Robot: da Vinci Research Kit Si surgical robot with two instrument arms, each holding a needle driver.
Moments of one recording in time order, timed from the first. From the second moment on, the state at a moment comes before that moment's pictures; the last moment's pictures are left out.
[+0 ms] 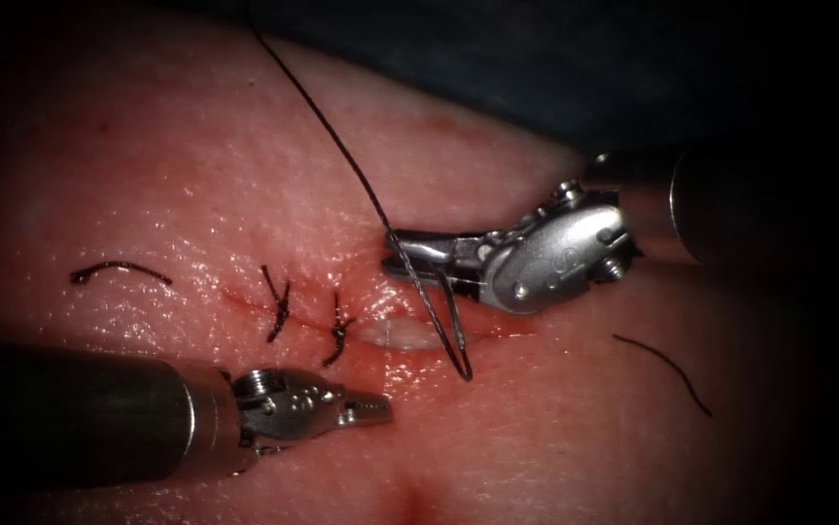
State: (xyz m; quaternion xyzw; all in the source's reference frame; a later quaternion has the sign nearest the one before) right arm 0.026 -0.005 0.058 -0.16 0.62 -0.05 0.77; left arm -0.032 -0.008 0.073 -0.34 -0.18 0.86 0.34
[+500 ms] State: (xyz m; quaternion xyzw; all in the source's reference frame) right arm 0.026 -0.004 0.058 -0.11 0.62 0.02 0.77; left arm -0.032 -0.009 0.073 -0.34 -0.18 0.86 0.34
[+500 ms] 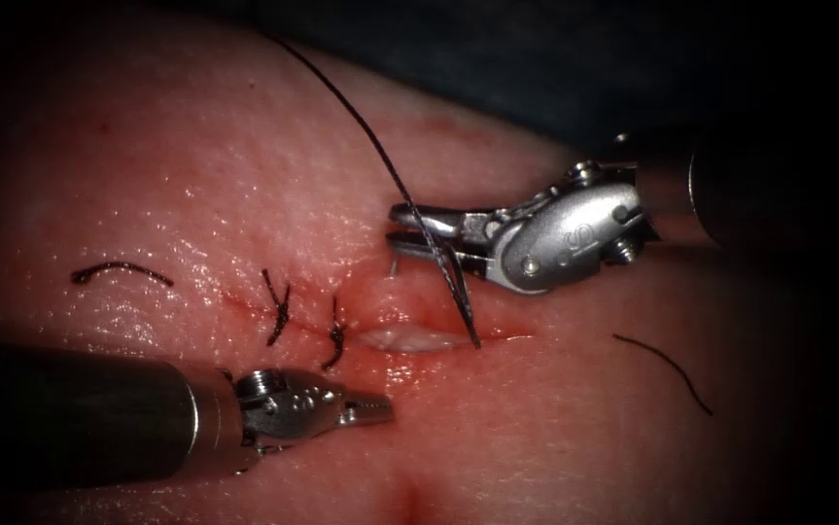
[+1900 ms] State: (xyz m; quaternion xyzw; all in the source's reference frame) right arm 0.029 -0.006 0.063 0.24 0.50 0.27 0.78; left arm -0.030 -0.008 0.073 -0.34 -0.19 0.86 0.34
